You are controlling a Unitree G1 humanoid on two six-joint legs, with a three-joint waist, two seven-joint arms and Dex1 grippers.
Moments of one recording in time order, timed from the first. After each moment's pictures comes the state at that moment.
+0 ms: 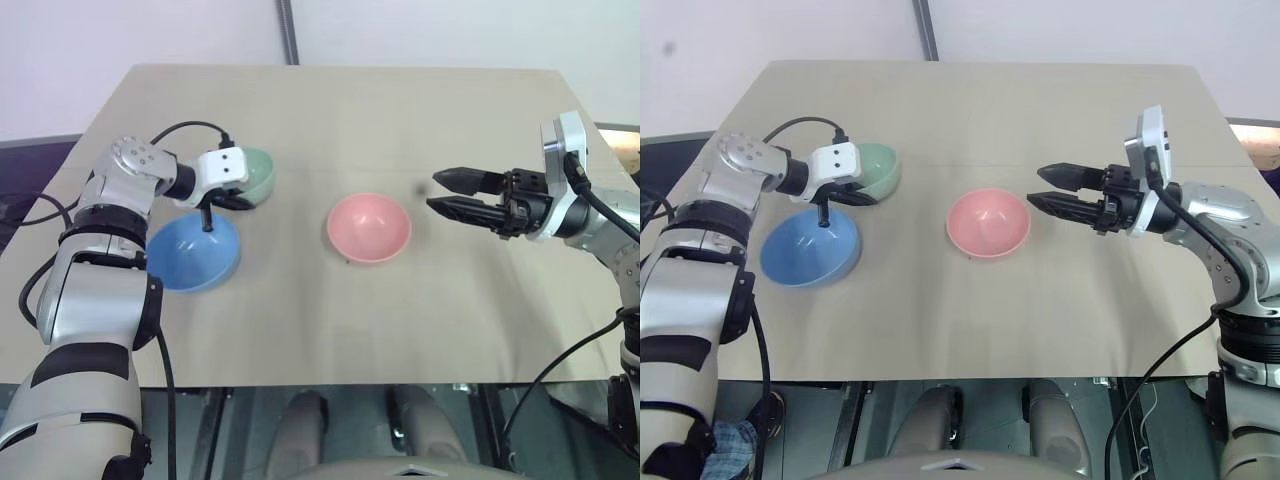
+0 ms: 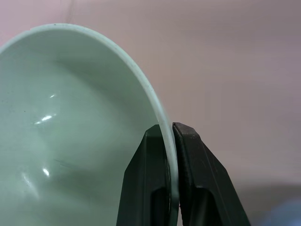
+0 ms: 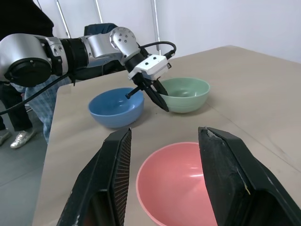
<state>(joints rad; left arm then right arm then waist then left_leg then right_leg) -1.19 0.76 -0.24 1.13 0.25 -0.31 -1.38 -0.56 -0.69 -0.15 -0.29 0.79 0.77 1.01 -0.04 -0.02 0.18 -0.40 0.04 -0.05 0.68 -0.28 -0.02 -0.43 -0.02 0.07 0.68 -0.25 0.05</state>
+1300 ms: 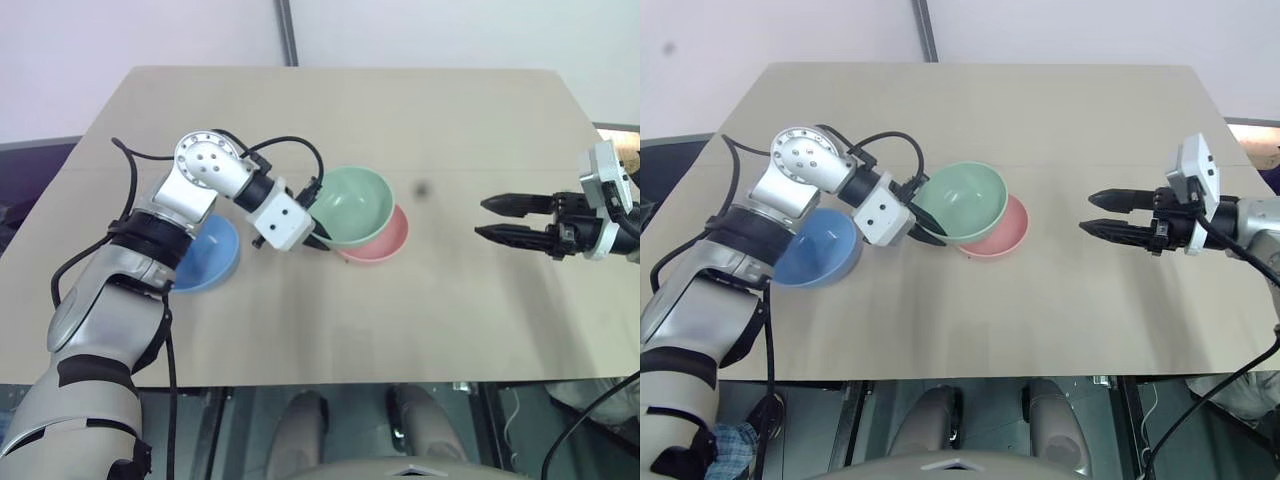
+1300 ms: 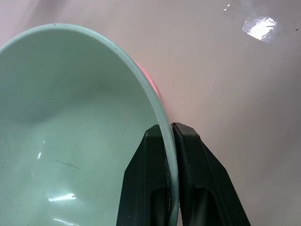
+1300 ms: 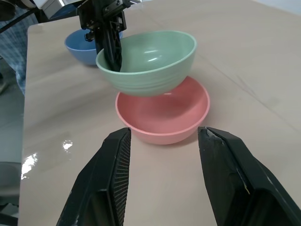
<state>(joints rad) -1.07 0.76 -0.58 0.54 -0.21 -0.66 -1.61 -0.40 -0.95 -0.21 -0.23 0.71 0.65 1.15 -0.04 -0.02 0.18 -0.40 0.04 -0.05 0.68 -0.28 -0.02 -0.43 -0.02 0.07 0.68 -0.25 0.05</state>
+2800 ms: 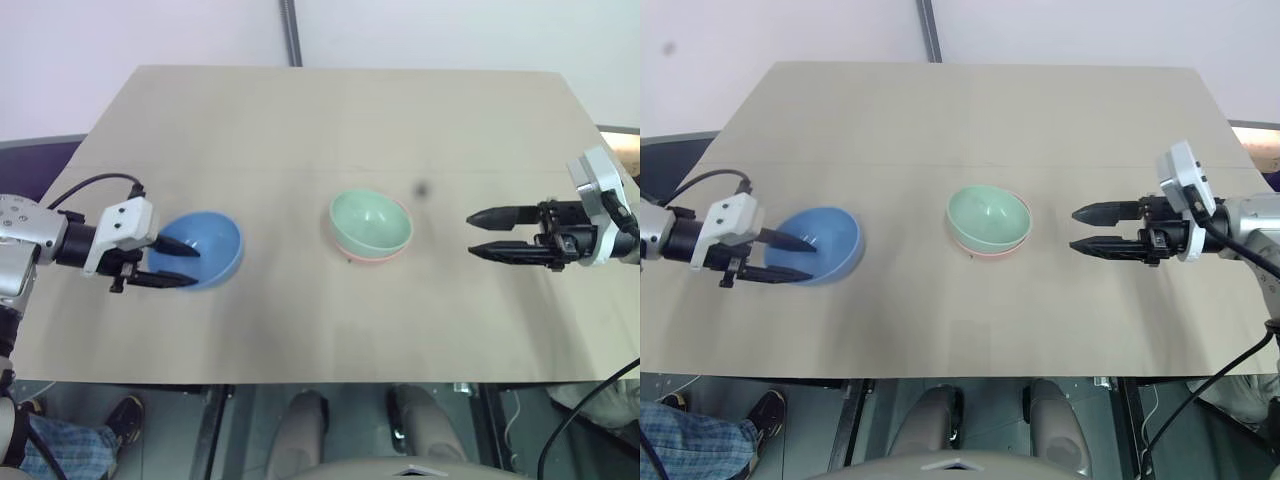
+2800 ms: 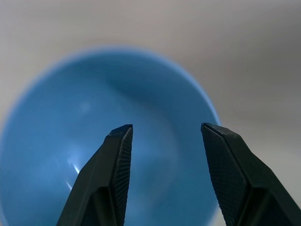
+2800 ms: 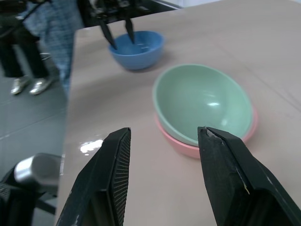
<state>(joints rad) -0.47 1.24 -0.12 0.47 -0.35 -0.07 -1.57 -0.44 -0.93 -0.14 -0.22 0.74 0.64 1.33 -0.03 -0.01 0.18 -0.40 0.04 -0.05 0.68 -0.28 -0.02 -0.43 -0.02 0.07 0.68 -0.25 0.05</state>
